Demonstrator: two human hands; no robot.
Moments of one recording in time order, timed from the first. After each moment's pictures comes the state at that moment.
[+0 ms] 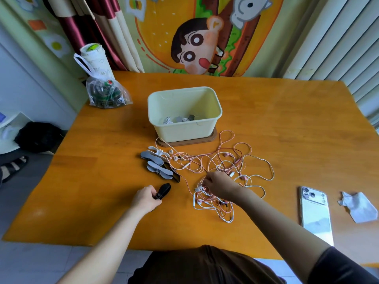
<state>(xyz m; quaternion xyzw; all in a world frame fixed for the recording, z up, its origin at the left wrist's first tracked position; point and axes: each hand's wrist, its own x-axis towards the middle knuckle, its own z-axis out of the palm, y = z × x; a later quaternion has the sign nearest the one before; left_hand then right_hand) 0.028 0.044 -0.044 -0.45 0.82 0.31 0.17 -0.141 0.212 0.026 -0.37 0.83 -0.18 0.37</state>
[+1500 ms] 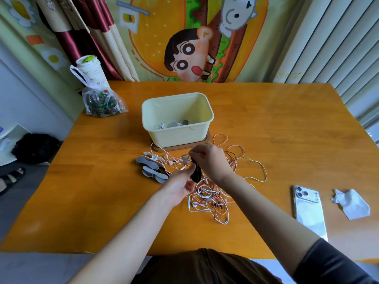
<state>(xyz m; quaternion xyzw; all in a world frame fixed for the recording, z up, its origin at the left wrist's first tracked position) -0.055 0.119 0.047 -0.44 0.41 0.80 0.00 -0.149 0.192 0.075 -0.39 0.83 -0.37 0.11</state>
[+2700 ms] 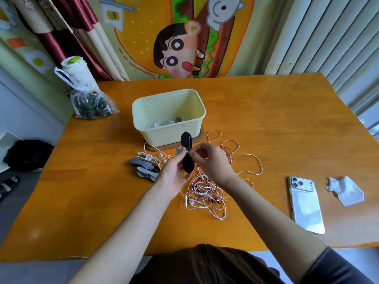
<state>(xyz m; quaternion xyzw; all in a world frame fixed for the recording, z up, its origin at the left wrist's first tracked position) -0.066 0.117 0.069 -0.40 0.37 0.84 -0.04 -0.144 0.211 0.074 -0.30 0.80 -0.48 0.17</state>
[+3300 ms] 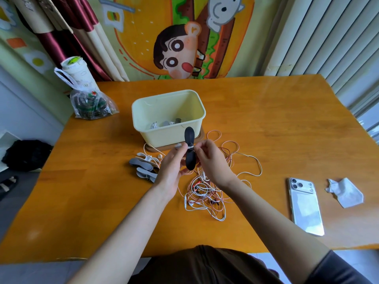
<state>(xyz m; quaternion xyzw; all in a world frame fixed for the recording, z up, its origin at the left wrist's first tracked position) -0.066 0.121 0.080 -0.36 0.50 0.78 -0.11 -0.141 0.208 0.075 -0.25 0.74 -0.58 0.22</state>
